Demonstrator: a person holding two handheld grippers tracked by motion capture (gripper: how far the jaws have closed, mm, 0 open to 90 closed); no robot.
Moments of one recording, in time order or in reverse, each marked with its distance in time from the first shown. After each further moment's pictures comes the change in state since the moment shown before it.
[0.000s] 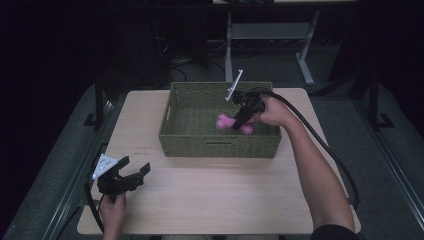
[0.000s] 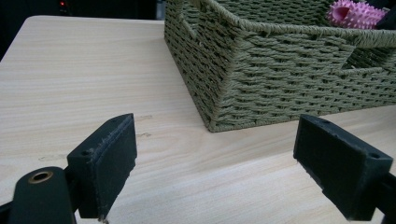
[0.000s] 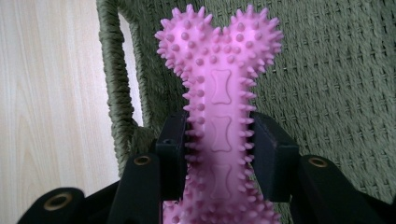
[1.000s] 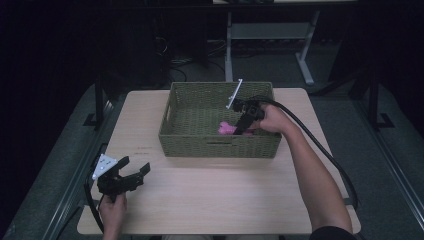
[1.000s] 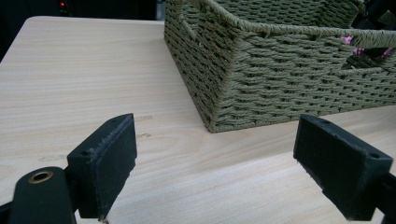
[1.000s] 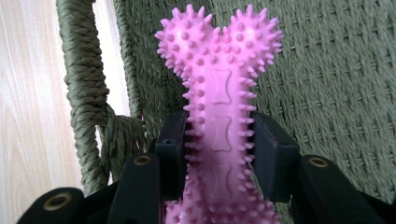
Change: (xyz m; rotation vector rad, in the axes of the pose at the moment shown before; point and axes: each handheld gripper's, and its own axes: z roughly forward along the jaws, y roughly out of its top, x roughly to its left) left arm -0.001 0.000 0.000 0.000 -0.001 0.001; right arm -0.004 -0.013 0.028 0.035 0.034 0.031
